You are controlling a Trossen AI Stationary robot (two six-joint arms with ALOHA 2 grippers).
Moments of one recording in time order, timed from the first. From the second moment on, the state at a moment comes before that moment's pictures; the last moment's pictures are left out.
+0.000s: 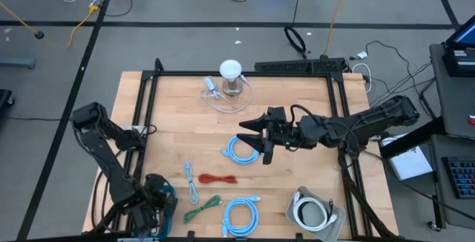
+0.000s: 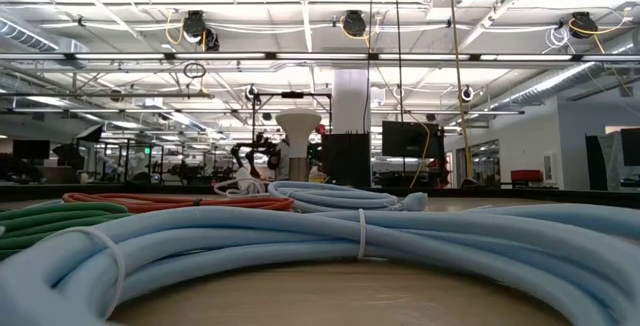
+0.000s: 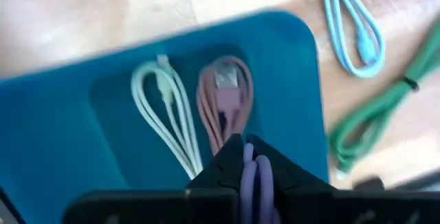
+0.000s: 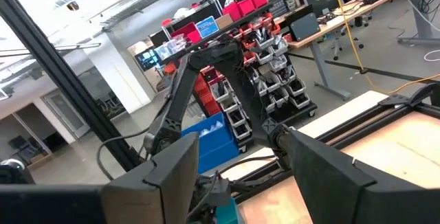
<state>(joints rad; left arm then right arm) -1.05 1.56 1.00 -0.88 -0.14 -2.34 0.30 1.40 1.26 0.21 0.41 0.50</state>
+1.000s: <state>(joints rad) -1.05 1.52 0.98 -0.96 -0.16 -2.31 0.30 1.40 1.26 0.21 0.42 0.51</state>
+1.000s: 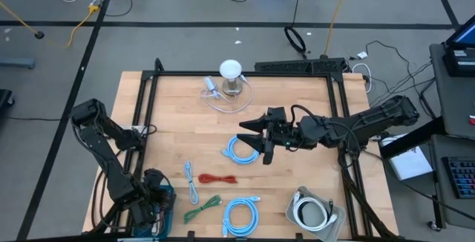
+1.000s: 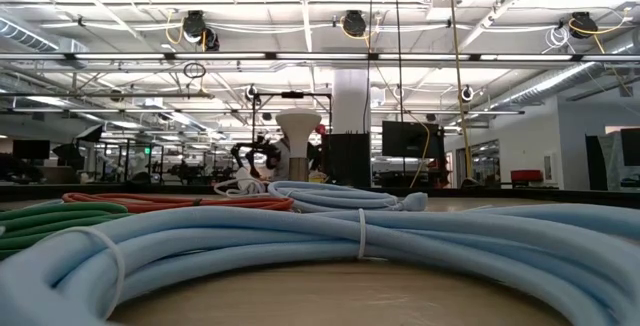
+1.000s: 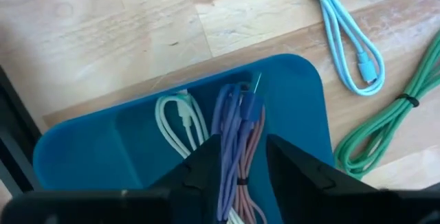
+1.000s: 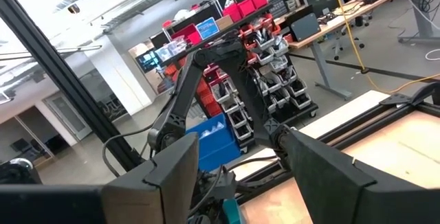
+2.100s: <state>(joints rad) -0.54 1.32 0.98 -0.78 -0.31 -0.92 0.28 1.41 1.26 -0.22 0.42 0.61</state>
